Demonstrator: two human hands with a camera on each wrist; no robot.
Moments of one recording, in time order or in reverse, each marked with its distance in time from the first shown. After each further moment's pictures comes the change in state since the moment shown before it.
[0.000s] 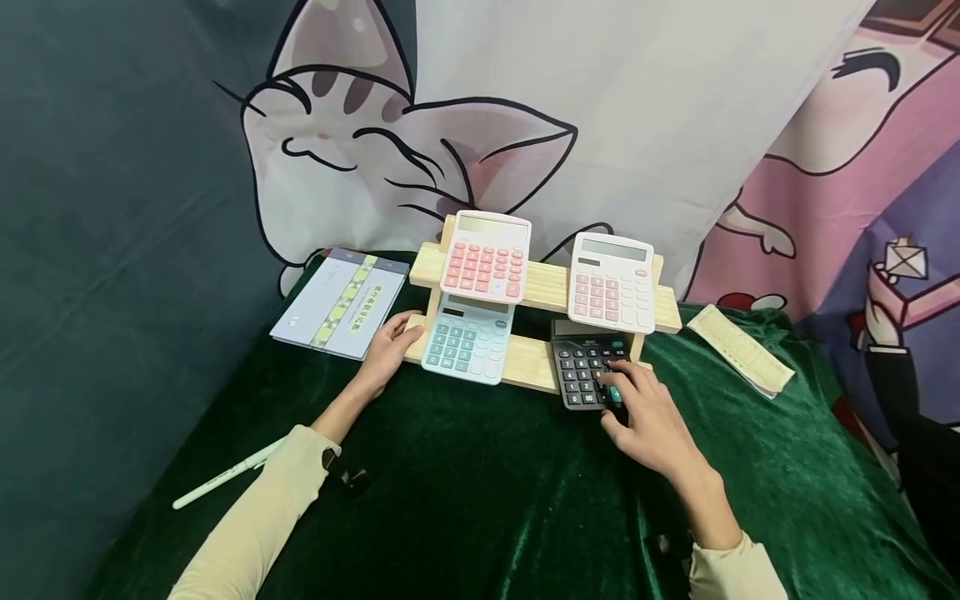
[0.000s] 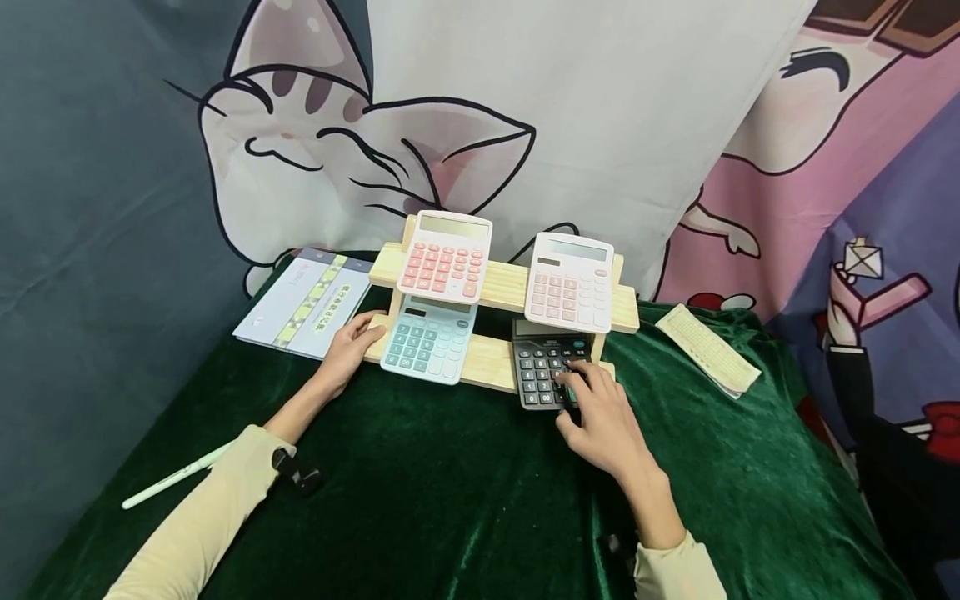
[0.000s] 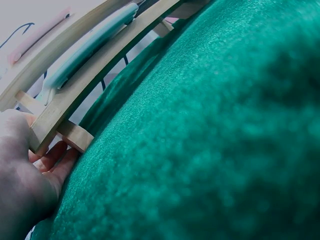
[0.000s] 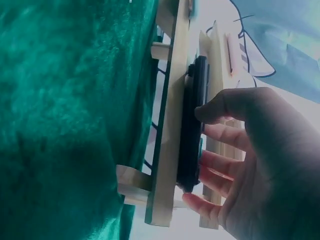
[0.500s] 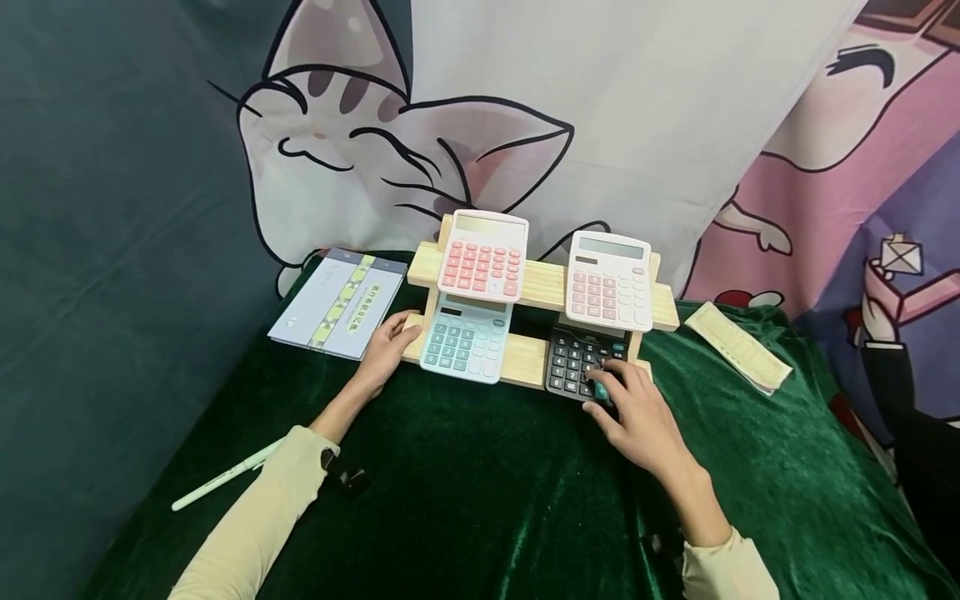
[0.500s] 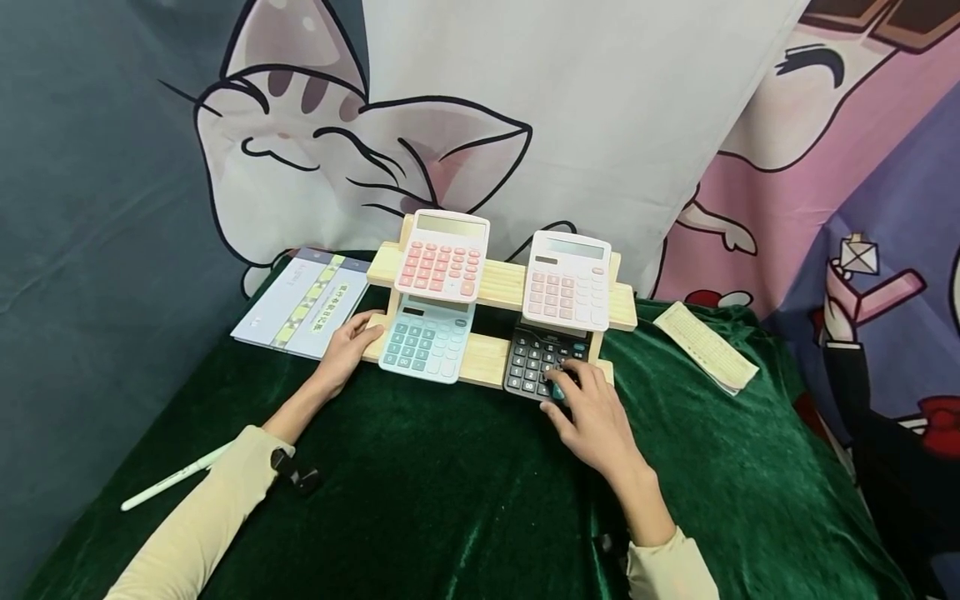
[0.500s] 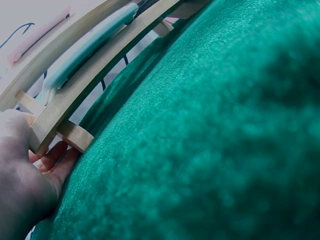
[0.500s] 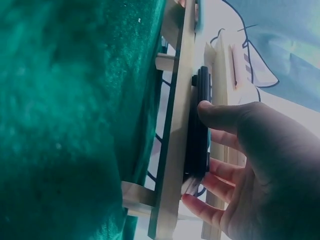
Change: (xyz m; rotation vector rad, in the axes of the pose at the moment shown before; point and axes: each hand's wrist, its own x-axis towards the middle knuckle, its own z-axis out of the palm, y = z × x) left_hand -0.001 0.003 -0.001 0.009 -0.015 -0.015; right_hand 0.001 -0.005 0.008 -0.047 0.028 -0.027
